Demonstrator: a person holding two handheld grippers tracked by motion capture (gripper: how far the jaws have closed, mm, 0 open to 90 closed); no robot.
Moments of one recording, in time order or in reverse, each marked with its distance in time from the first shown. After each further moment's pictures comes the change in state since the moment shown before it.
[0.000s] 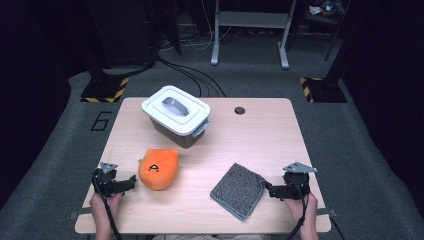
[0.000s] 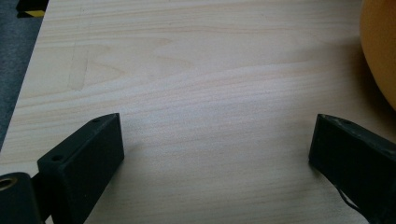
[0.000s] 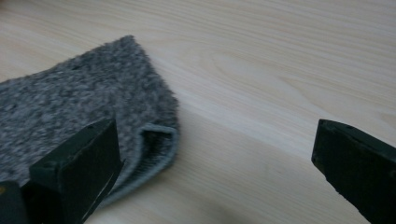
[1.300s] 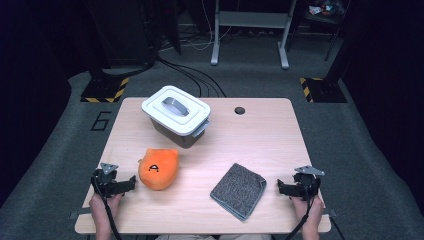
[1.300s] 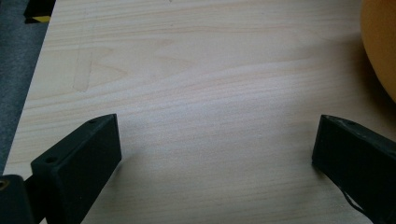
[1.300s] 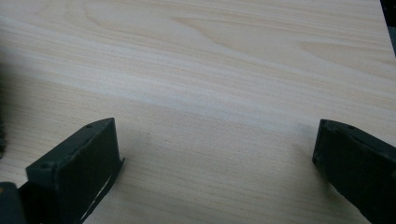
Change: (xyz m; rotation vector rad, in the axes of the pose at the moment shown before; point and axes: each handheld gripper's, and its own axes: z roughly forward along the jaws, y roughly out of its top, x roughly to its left) left arm -0.001 -0.001 -0.001 -0.007 0.021 0.024; right arm -0.052 -0.040 0.034 0.033 -0.171 0.125
